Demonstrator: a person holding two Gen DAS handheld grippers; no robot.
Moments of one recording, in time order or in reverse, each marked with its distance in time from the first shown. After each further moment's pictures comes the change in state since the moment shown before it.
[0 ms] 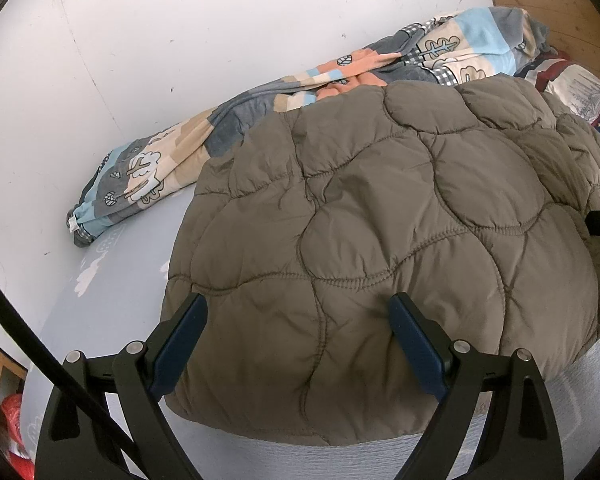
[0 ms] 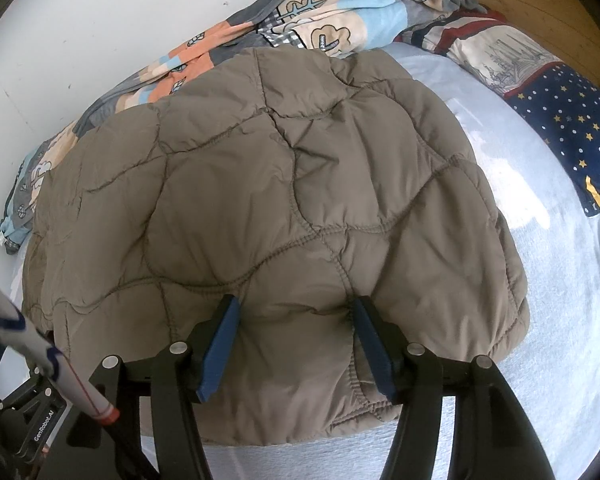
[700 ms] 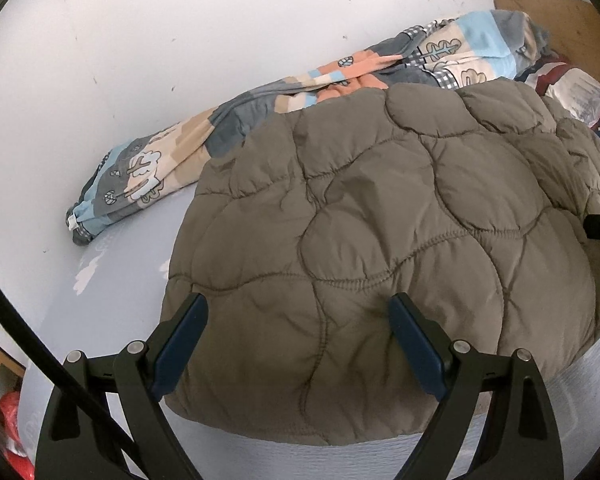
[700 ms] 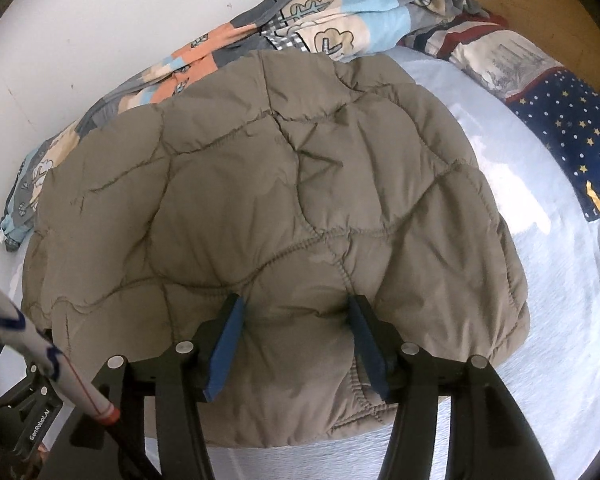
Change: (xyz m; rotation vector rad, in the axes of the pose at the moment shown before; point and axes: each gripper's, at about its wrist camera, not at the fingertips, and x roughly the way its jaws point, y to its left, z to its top) left arm 0.000 0.002 0.000 -0.007 0.001 -0.005; right arm -0.001 0.002 0.000 -0.006 -0.009 -0.001
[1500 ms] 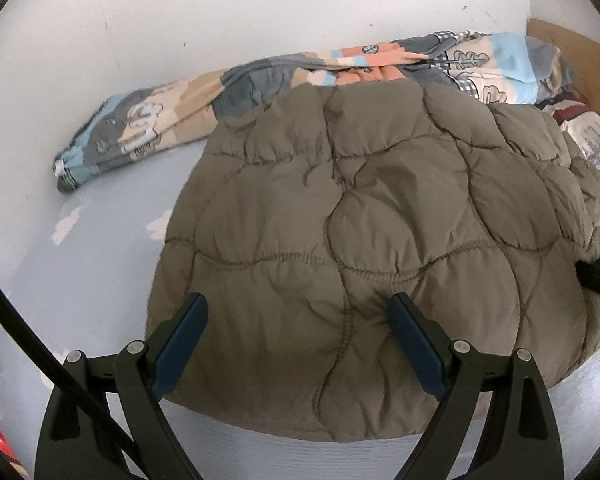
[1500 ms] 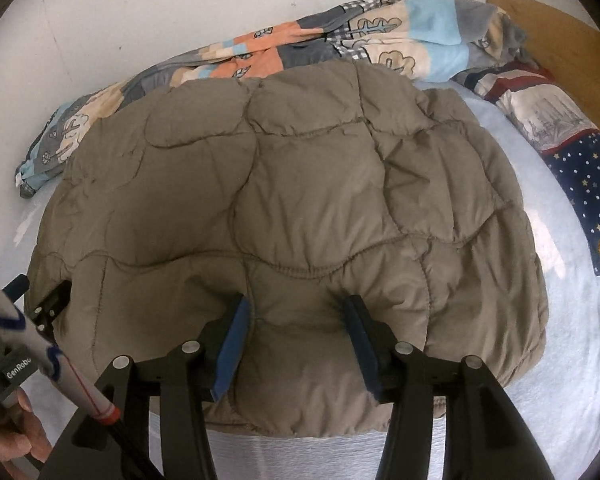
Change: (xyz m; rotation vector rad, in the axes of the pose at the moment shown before) left arm 0.011 0.026 -0.003 -0.155 0.082 -0.070; right arm -0.006 0.049 -0.017 -0.197 -0.040 0.026
